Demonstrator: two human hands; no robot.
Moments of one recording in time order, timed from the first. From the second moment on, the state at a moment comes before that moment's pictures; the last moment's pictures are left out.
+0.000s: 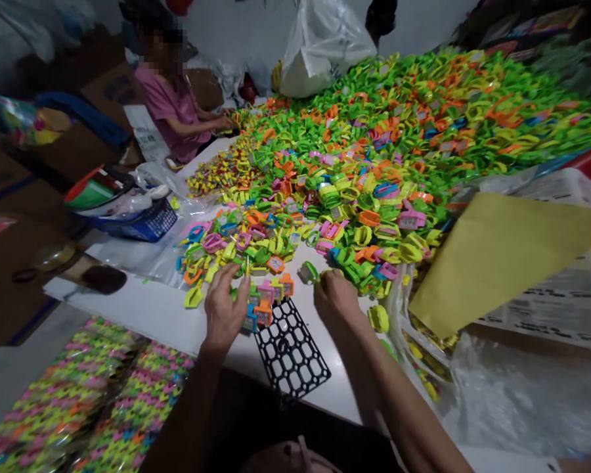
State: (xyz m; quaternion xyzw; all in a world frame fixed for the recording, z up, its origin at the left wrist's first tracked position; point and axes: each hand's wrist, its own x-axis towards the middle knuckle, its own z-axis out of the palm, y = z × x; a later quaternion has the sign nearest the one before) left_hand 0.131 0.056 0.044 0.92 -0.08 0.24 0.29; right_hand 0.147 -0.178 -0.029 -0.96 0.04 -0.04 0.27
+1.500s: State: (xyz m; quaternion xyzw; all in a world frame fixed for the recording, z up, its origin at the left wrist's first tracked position) left_hand 0.126 0.035 0.020 0.96 -0.16 0.20 0.11; right_hand 0.251 -0.183 0.017 -0.96 -0.09 -0.03 0.26
